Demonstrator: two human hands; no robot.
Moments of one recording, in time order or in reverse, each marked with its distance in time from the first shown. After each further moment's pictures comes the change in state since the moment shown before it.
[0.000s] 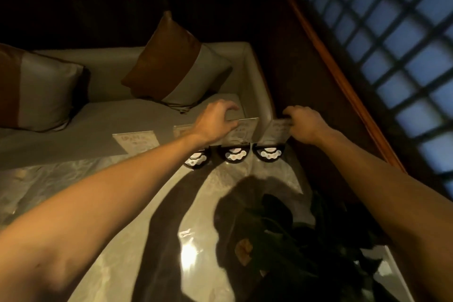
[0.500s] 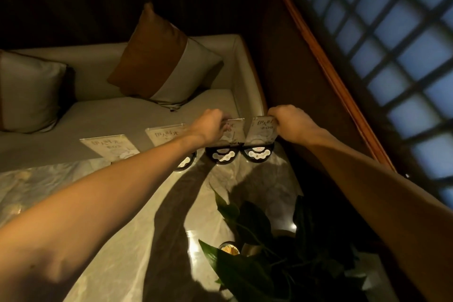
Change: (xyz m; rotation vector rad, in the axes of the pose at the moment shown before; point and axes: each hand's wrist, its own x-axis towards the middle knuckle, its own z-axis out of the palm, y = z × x) left_hand 0.037 0.019 0.049 0.162 -0.192 -0.047; right_hand 0.026 0.040 0.016 0.012 0.021 -0.173
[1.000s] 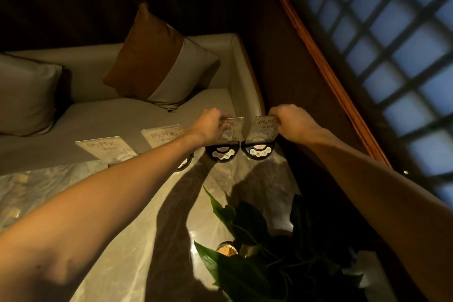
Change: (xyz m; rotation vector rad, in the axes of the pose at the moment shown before) left_hand 0.008 0.003 0.008 -0.105 0.015 -0.018; right_hand -0.002 0.016 0.006 0.046 0.030 0.005
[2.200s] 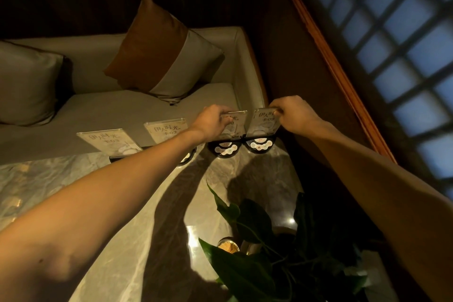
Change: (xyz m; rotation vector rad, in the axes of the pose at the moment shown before) left_hand 0.002 -0.016 0.006 -0.129 0.005 -0.014; right_hand 0.010 -0.009 -0.003 0.163 0.029 0.032
